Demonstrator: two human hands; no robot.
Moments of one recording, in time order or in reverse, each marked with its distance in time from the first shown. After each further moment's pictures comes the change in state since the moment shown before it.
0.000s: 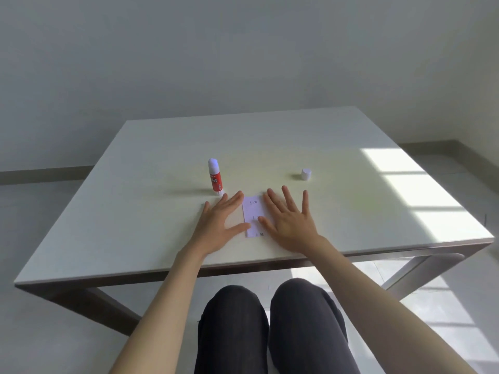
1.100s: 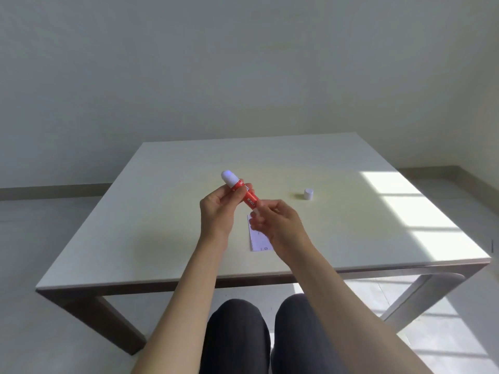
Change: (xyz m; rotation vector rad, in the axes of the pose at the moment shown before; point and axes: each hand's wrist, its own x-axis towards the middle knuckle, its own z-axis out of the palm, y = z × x) left_hand -0.007 0.081 -0.043 -1.087 0.477 -0.072; right_hand -0.021 -0.068 -0.085 1.863 0.179 0.238
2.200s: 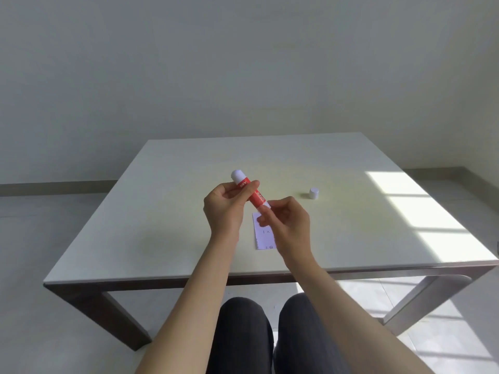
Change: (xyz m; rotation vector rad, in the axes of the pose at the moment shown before) left_hand 0.001 0.005 0.011 0.148 0.281 -0.032; right_hand -0.009 0.015 -0.001 -0.286 0.110 -0.365
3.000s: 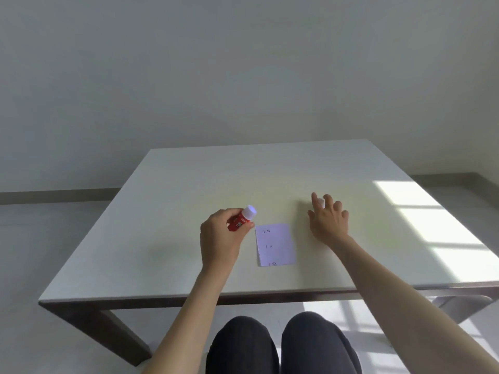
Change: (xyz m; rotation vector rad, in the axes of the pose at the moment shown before) left_hand 0.003 -0.025 -0.023 0.596 -0.076 0.339; right_hand 0.116 0.078 -0.089 -1.540 -0.104 0.107
